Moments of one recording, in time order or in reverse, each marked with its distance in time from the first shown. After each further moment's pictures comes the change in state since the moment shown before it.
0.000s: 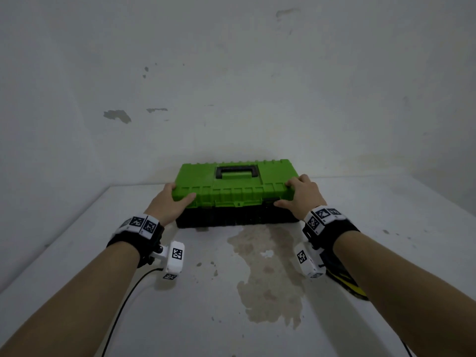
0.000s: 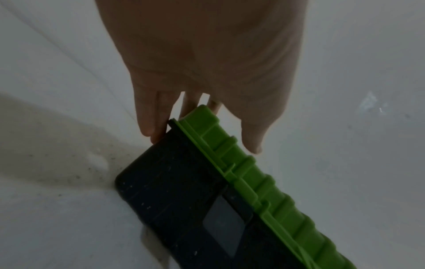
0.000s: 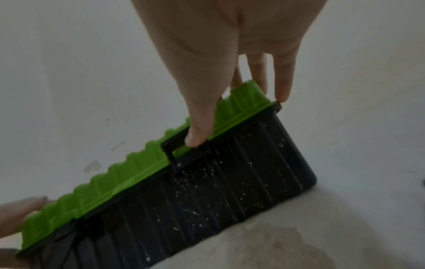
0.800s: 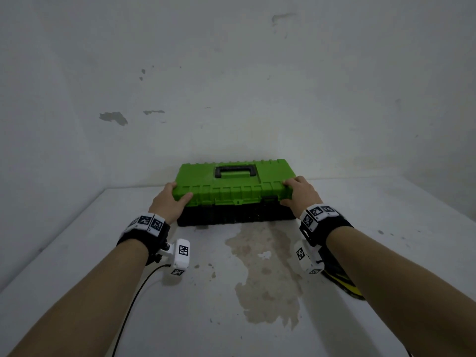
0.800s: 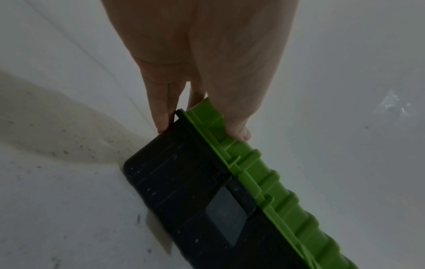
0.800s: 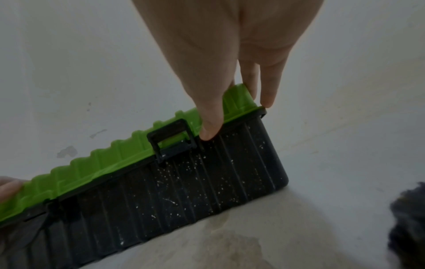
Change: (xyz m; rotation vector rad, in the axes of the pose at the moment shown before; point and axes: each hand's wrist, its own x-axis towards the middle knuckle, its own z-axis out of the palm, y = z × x) left_hand 0.010 0.004 0.011 0.049 0.082 0.018; right_hand 0.011 0.006 0.001 -0.012 -0.008 -0.022
